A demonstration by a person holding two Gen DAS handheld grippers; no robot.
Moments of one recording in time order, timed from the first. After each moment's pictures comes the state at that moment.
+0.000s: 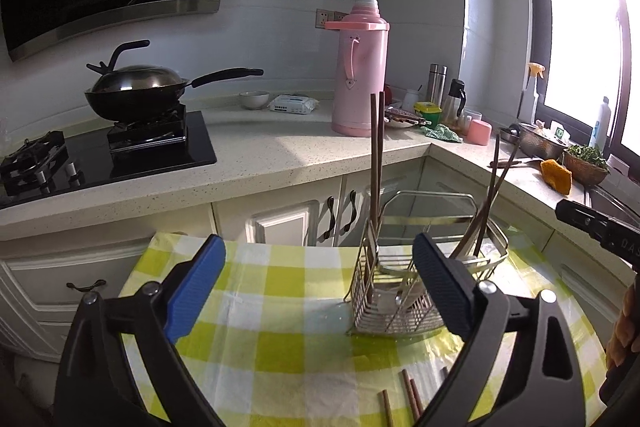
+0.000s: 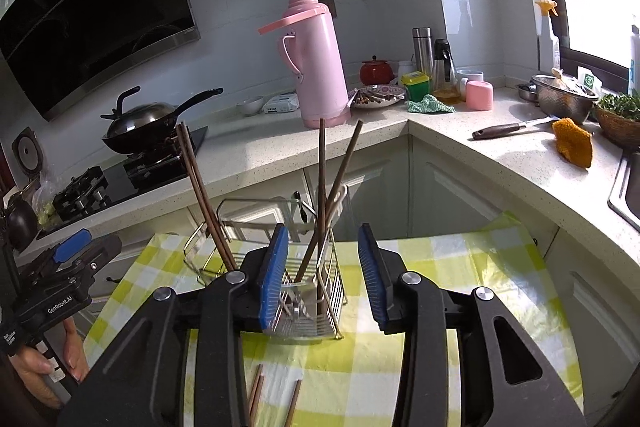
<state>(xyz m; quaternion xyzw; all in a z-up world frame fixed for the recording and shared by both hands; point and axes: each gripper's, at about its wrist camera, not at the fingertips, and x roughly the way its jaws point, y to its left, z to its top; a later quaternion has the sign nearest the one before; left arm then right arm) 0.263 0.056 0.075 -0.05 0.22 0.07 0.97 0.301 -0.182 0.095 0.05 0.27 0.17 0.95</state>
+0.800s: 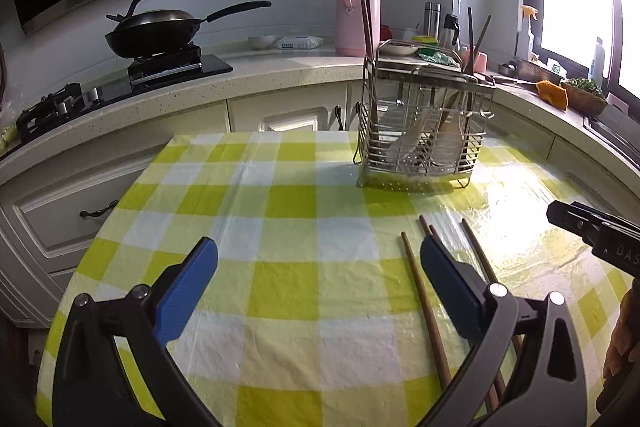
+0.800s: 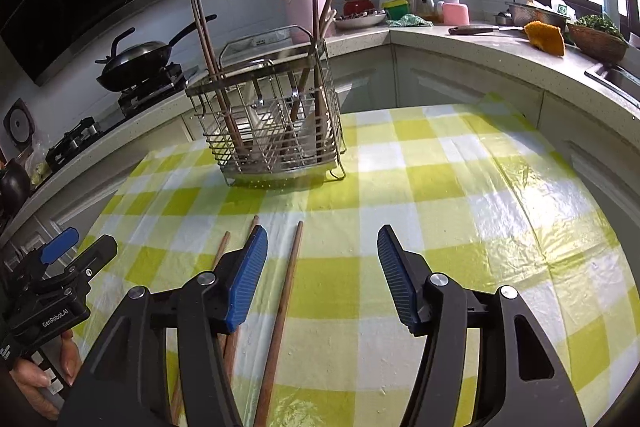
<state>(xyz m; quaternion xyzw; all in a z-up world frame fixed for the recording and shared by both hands) 0.162 0.032 -0.041 -0.02 0.29 0.08 0.95 0.200 -0.178 -0.027 0.05 0.34 0.15 0.93</state>
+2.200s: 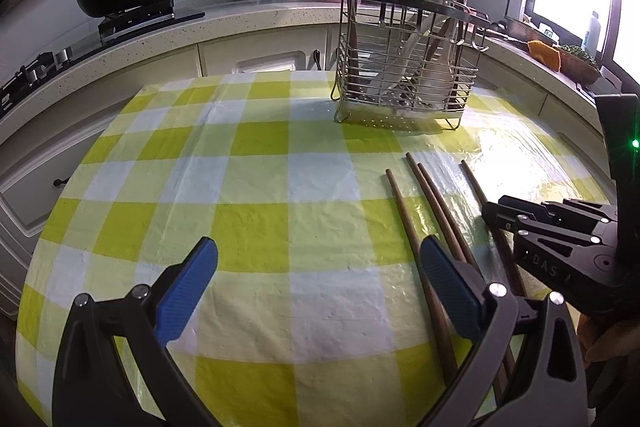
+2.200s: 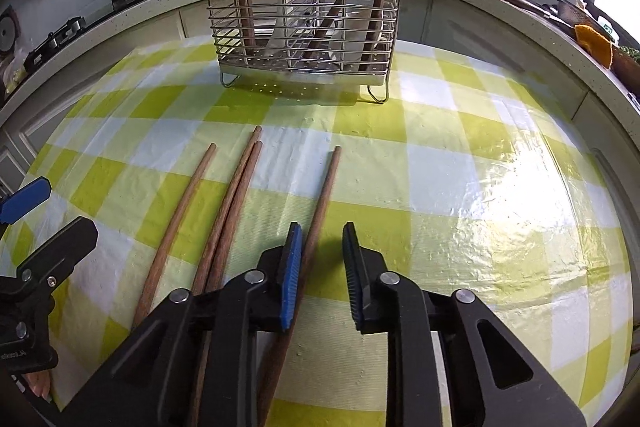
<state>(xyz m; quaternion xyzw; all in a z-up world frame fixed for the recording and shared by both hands) 0.178 0.025 -0.080 -0.04 0.37 0.04 0.93 0.228 -0.115 -0.086 -0.08 0.43 0.15 0.89</state>
